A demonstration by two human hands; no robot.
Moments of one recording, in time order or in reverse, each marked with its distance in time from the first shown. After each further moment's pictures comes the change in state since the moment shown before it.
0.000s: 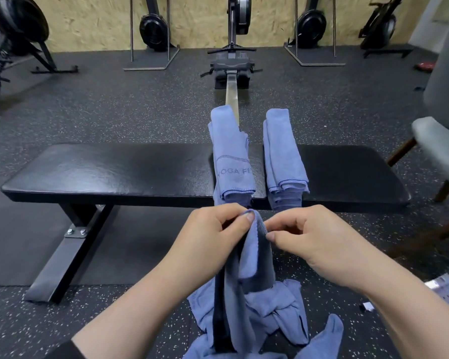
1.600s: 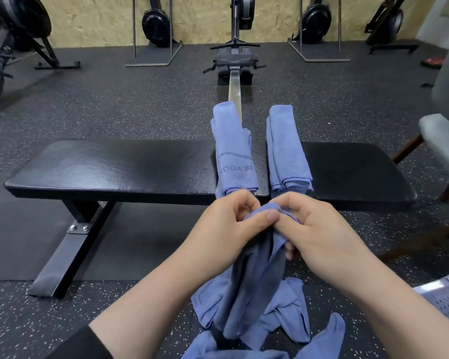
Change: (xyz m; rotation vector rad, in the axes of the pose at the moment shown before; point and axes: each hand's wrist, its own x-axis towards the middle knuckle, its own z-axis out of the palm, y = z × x) left_hand 0.016 -0.001 0.012 -0.166 -0.051 -0.045; right_hand 0.006 -0.001 0.015 0.268 0.147 -0.064
